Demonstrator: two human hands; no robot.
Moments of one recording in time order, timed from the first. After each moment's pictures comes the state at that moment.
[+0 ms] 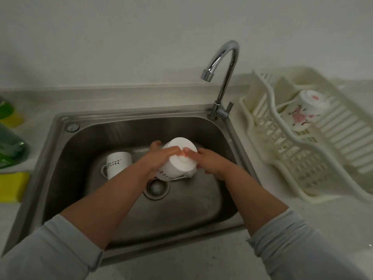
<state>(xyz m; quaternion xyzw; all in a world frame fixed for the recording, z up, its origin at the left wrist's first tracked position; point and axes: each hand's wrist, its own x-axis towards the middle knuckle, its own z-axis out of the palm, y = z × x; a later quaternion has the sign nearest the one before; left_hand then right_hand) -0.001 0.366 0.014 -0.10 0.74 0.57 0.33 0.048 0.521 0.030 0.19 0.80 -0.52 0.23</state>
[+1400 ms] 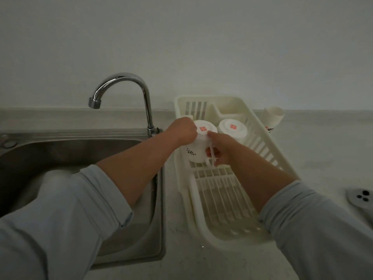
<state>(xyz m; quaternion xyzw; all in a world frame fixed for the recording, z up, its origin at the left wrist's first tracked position) 0.001 0.686 0.136 0.17 0.95 0.24 0.13 0.033 0.812 0.099 0.35 0.69 -0.62 0.14</state>
